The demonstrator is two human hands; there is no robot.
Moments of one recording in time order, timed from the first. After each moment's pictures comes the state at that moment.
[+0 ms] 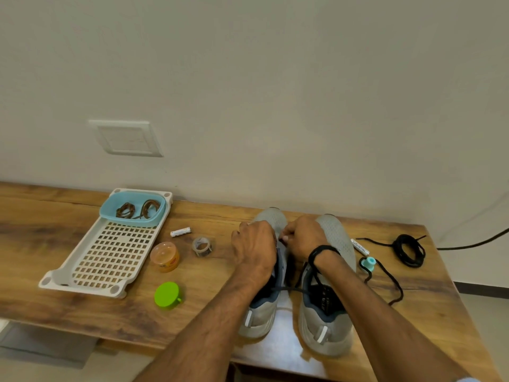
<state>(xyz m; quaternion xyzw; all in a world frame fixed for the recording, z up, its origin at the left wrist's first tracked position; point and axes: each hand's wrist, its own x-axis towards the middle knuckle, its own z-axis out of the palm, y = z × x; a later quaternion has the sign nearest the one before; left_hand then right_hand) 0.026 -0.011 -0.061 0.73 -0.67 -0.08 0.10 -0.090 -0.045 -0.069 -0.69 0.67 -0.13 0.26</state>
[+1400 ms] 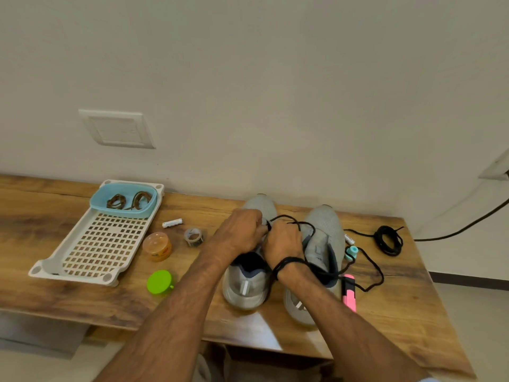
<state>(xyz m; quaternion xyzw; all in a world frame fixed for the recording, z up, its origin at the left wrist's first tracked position) 0.062 -0.027 -0.061 0.60 -0.77 -0.20 0.13 -0.051 0.005 -0.046 -0.68 0.72 -0.07 0.14</state>
